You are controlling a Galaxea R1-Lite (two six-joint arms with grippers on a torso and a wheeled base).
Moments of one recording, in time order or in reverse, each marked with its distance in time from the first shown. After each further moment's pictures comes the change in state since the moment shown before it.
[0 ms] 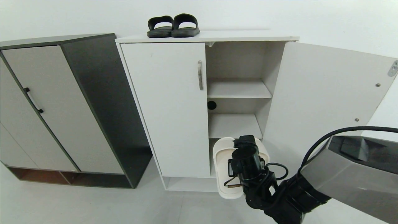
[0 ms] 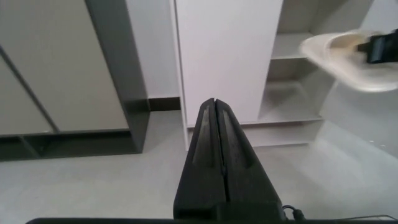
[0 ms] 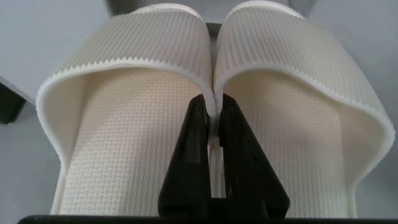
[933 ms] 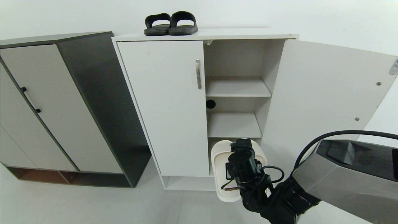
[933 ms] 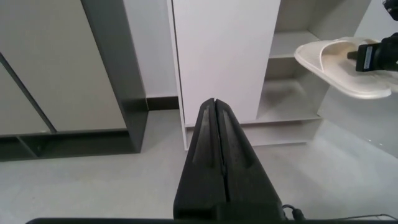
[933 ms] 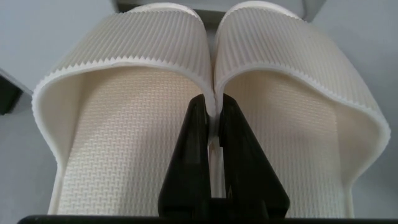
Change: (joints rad) left arm 0.002 0.000 0.000 0.000 0.000 0.000; right arm -0.009 0.042 -0.013 -0.005 0.002 0.003
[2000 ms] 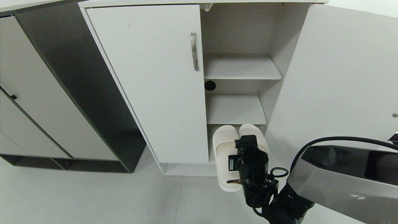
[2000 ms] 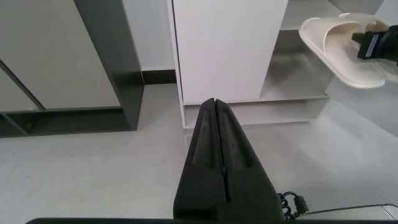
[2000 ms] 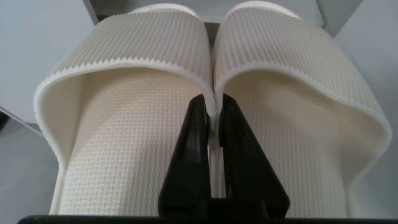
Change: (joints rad) left arm 0.000 0.000 0.000 0.000 0.000 0.000; right arm -0.020 0.064 0.073 -0.463 -0.001 -0.210
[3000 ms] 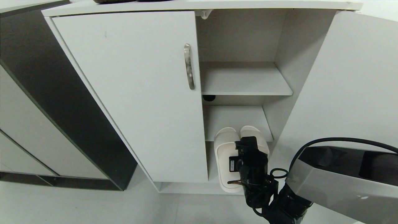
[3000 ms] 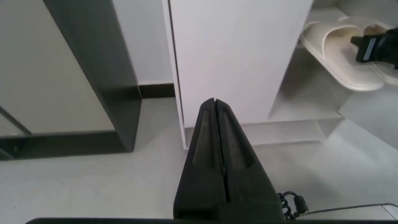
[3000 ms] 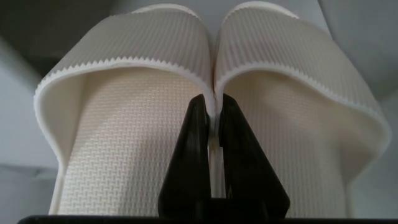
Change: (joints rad) left arm 0.001 0.000 0.000 0.000 0.000 0.000; right arm -0.008 0.017 0.000 0.000 0.000 0.000
